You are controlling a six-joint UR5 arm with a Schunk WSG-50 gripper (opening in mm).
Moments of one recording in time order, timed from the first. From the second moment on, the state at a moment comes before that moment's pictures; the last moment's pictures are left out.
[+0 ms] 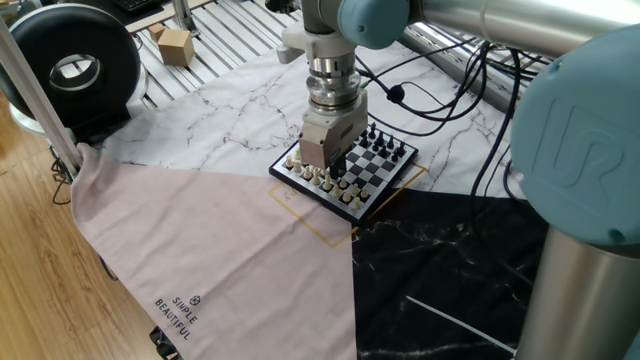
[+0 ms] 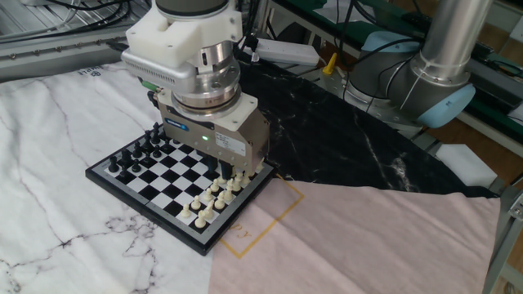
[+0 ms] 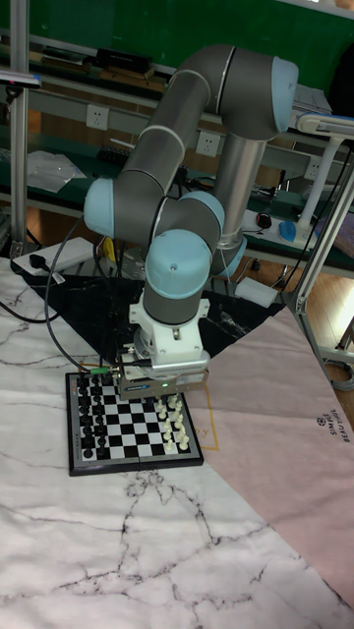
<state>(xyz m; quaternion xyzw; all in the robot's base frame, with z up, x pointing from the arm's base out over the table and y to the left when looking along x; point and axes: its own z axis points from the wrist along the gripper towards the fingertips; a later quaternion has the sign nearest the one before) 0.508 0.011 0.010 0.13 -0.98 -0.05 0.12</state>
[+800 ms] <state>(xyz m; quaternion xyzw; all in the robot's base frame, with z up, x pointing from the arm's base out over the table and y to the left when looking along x) 0.510 0.010 0.019 0.13 -0.98 -0.05 0.13</state>
